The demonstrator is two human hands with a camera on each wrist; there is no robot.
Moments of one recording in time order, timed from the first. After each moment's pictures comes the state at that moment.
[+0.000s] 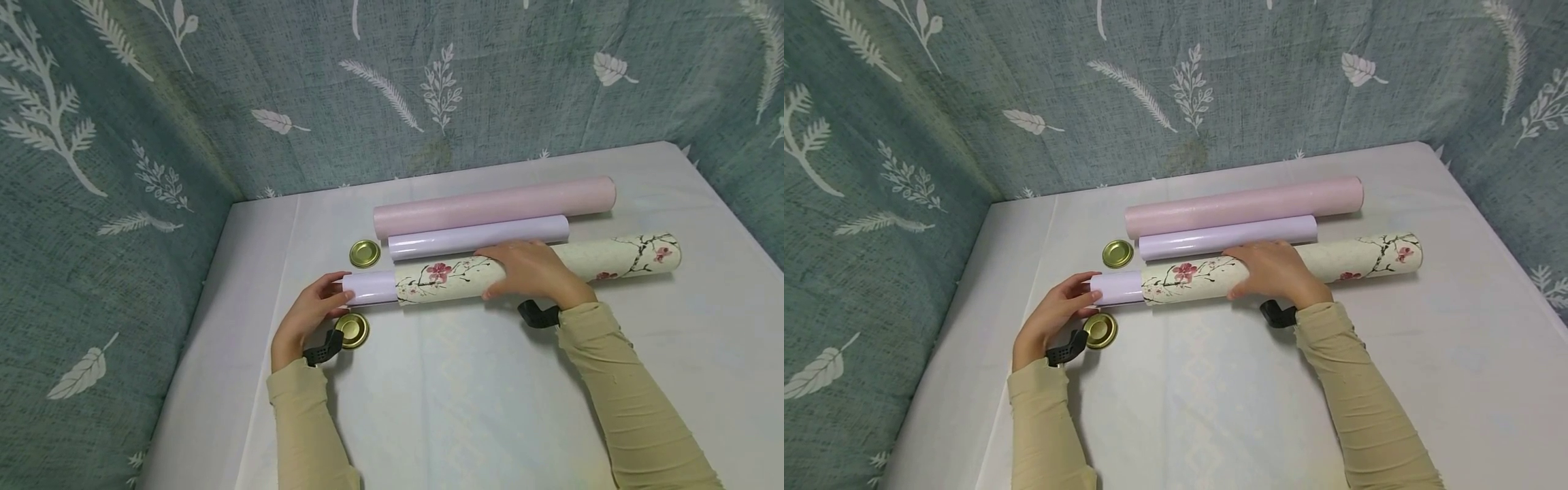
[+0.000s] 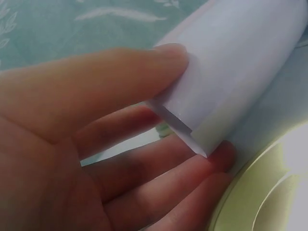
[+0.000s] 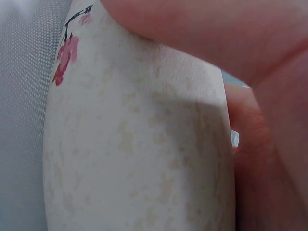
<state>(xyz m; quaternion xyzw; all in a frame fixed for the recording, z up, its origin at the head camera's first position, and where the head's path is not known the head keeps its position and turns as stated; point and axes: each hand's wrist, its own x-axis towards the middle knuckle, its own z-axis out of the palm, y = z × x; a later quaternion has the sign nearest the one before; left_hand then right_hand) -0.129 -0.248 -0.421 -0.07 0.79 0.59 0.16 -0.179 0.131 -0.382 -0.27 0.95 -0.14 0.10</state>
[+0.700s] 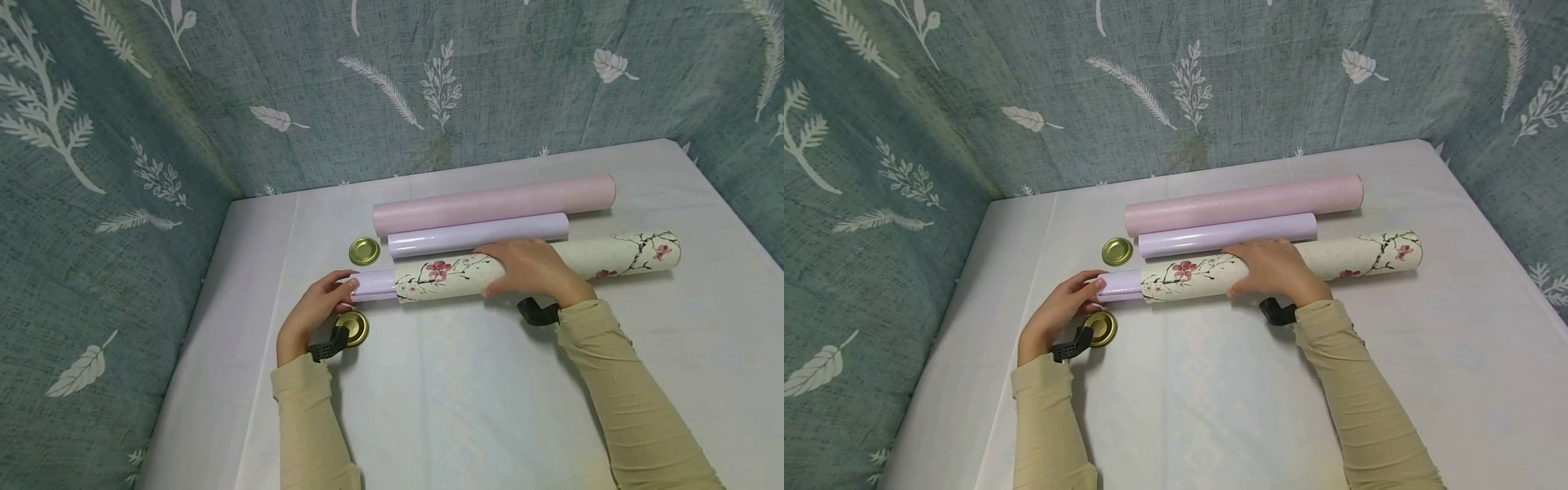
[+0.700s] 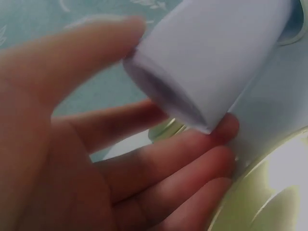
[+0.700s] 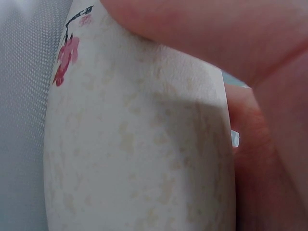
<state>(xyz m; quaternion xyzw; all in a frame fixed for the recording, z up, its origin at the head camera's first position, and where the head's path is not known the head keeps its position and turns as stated) -0.129 -0.238 -0.412 -0.05 0.83 0.53 0.18 -0.179 0.131 -0.382 -0.27 0.95 -0.14 0.10</state>
